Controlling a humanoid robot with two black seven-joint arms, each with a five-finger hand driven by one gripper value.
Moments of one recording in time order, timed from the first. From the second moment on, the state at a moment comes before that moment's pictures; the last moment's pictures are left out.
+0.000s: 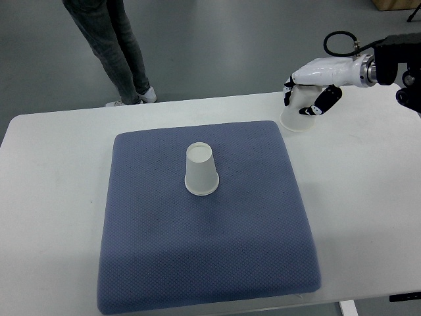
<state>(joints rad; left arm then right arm) -0.01 0.00 -0.06 -0.15 -0.05 0.00 -0.02 1.40 -0.61 -0.13 0.97 -1.46 0.18 0.42</state>
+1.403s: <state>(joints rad) -0.01 0.00 -0.06 -0.15 -0.05 0.00 -0.02 1.42 -0.34 0.04 1.07 -1.45 0.34 0.41</state>
